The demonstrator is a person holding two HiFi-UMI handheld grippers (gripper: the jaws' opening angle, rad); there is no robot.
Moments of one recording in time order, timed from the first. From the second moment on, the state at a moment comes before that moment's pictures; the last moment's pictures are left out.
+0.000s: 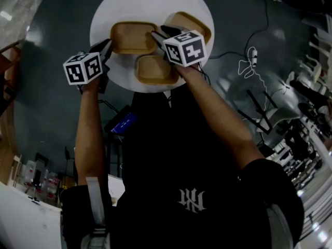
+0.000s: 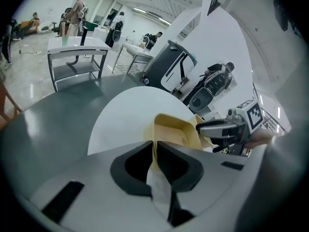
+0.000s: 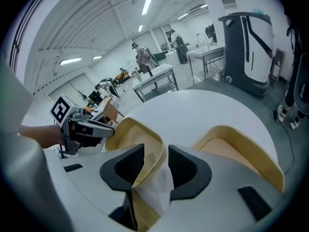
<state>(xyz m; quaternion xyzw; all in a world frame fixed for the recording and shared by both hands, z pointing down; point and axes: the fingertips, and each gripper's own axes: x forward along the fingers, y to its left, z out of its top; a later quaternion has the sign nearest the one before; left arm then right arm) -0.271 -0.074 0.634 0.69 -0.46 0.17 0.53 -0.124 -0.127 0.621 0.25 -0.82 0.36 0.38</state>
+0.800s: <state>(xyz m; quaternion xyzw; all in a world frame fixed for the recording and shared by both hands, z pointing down) -0.274 -0.069 0.631 0.68 -0.48 0.15 0.53 -0.128 -0.095 0.633 0.22 -0.80 0.41 0.39</state>
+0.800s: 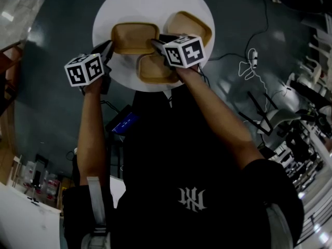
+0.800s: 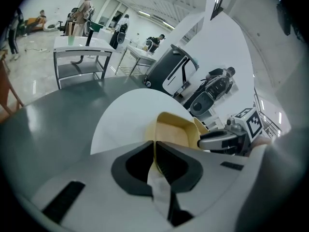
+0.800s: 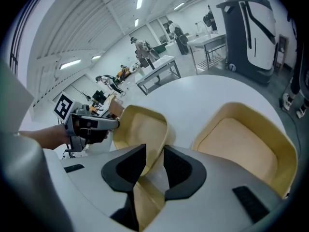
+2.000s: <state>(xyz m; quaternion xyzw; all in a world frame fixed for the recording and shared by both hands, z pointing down) -0.222 -0.073 0.465 0.78 -0.48 0.16 0.38 -0.076 -0.120 0.473 0.28 -0.88 0.33 0.20</state>
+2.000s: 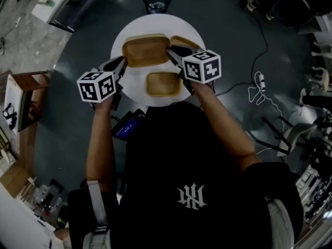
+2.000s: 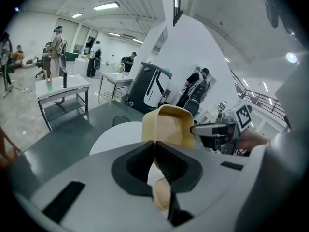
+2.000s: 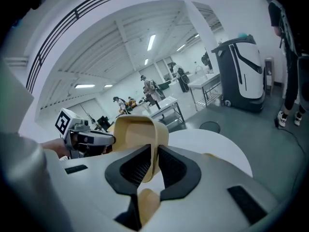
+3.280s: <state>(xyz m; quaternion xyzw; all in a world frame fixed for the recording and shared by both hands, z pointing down) -0.173 0.033 0.493 0.78 -0.41 0.22 0.42 -0.023 0.002 0.488 0.24 -0.86 0.40 0.19</state>
